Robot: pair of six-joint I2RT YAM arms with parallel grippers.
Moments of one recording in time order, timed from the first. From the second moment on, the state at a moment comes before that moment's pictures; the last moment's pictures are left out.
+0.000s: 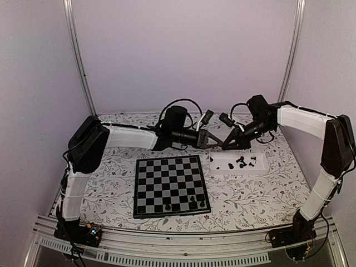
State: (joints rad) left arm -0.83 2.24 1.63 0.33 0.77 -0.58; right arm 0.38 1.73 1.35 -0.76 -0.81 -0.67
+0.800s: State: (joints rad) left arm -0.81 2.28 1.66 0.38 0.73 -0.62; right arm 0.32 1.79 1.26 -0.69 -0.75 -0.67
